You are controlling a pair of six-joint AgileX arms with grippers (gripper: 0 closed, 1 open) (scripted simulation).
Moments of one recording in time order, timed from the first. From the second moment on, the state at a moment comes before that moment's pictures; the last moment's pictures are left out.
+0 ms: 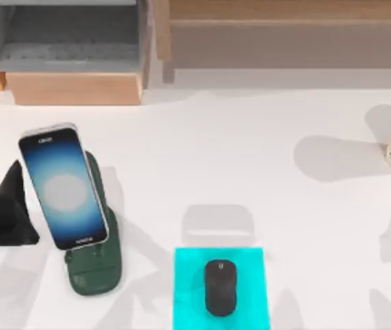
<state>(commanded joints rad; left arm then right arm) -0.36 0.24 0.19 -0.09 -0.23 -0.22 0.00 0.00 0.00 0.00 0.00 0.00</state>
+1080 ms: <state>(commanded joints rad) 0.00 0.00 0.00 0.00 0.00 0.00 0.01 0.15 0.01 0.12 -0.01 0.01</state>
